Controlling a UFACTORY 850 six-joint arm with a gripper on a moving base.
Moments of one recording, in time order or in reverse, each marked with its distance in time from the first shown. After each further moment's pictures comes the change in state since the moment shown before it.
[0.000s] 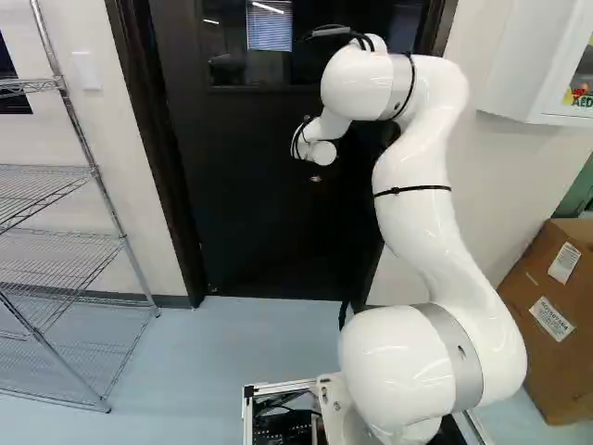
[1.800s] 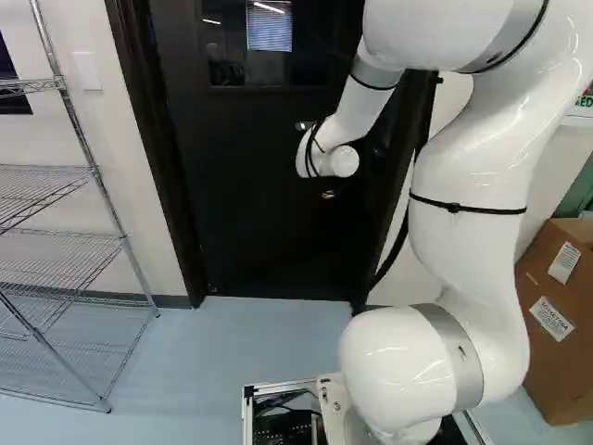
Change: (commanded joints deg) arm 1.0 24.0 30.5 -17.7 1.4 0.0
